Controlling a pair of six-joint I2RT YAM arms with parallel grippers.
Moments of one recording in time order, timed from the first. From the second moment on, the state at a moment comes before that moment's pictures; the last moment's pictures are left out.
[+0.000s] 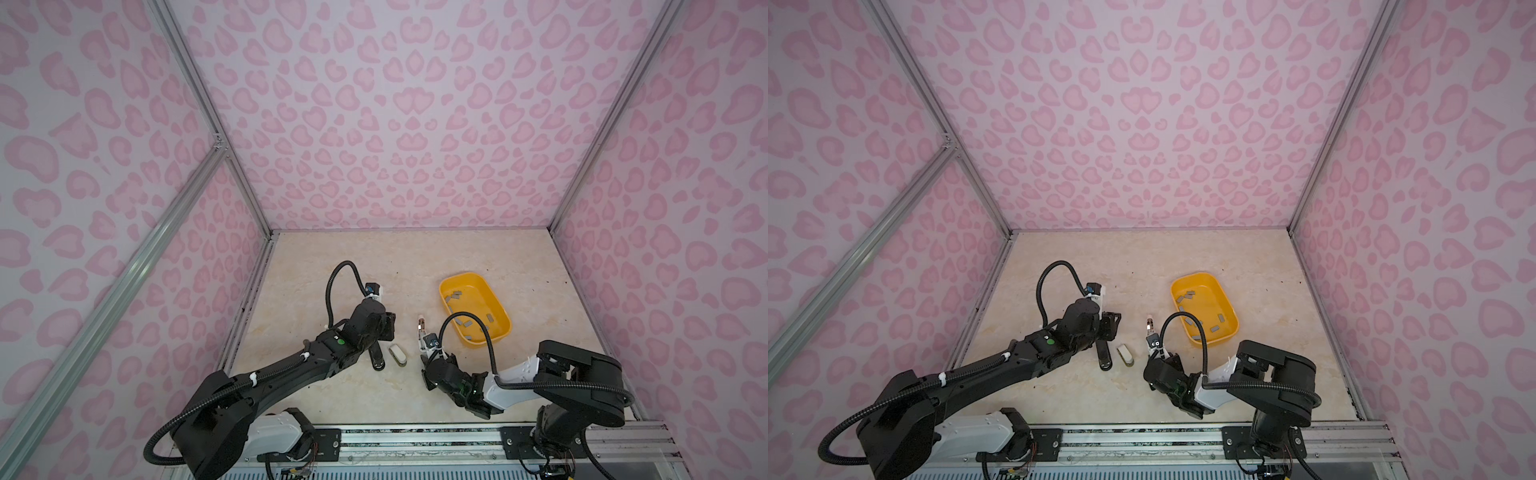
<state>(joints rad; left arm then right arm) -0.75 1.28 0.68 -0.07 -0.19 -0.55 1.17 1.66 0.40 0.54 0.53 0.46</state>
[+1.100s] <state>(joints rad) -0.72 1.54 0.86 -0.06 -0.15 -0.52 1.11 1.71 0.48 0.49 0.55 0.49</state>
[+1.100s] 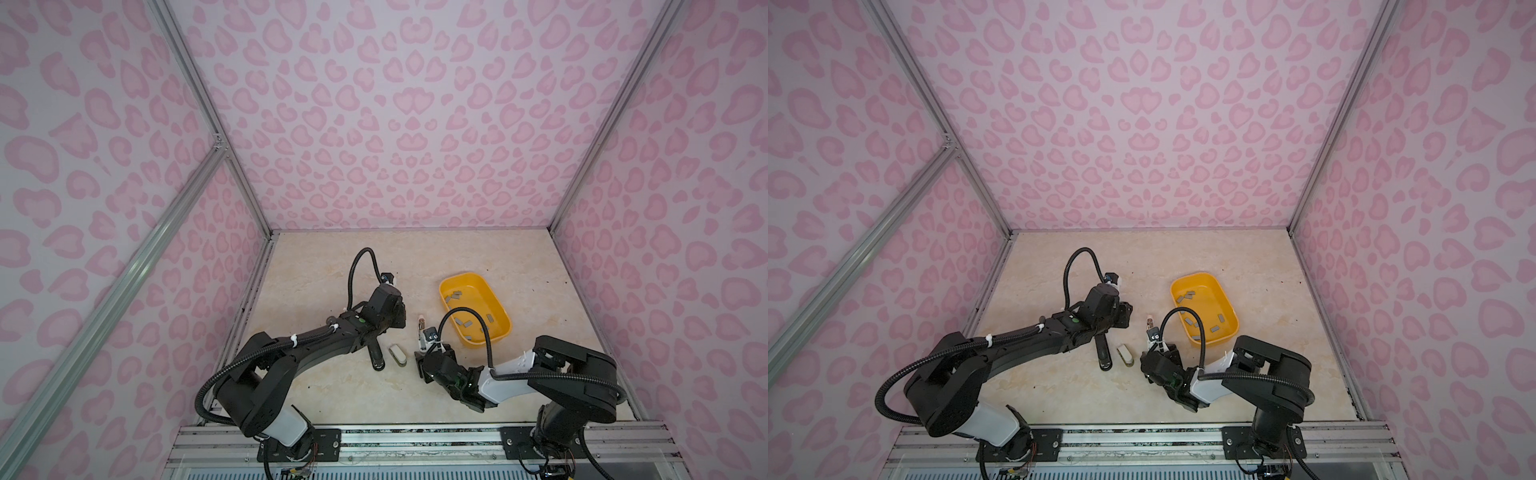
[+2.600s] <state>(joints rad) -0.79 1.69 0.89 -0.01 -0.01 -0.39 1.07 1.73 0.38 0.72 0.48 0.44</state>
